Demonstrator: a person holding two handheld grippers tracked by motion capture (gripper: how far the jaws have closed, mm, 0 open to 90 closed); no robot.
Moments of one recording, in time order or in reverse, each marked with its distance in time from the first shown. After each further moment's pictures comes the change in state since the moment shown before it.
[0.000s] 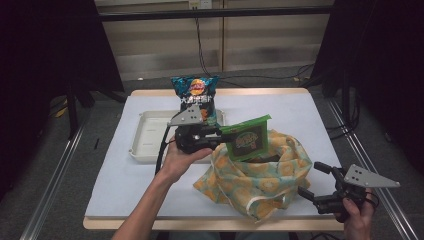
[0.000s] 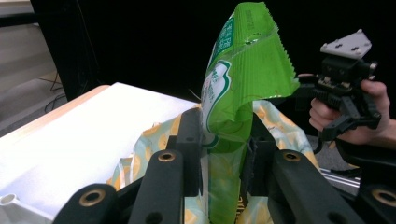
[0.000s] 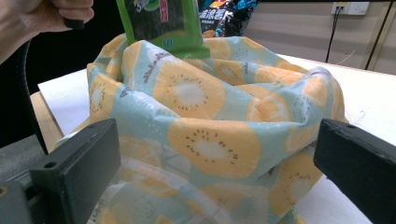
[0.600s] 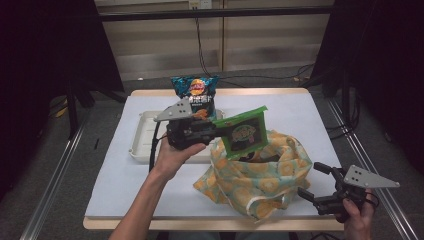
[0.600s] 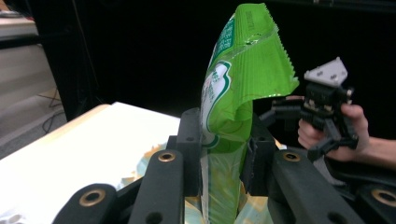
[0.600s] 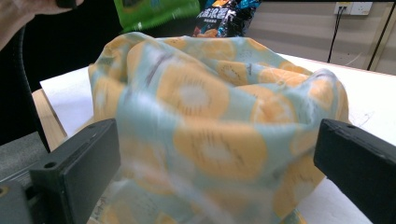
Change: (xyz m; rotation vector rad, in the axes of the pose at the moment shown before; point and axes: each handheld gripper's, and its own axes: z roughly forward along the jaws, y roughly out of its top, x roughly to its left) left arm 0.000 0.016 -0.022 -0.068 -0.013 0.004; right arm 0.001 0.000 0.000 0.002 0.007 -0.008
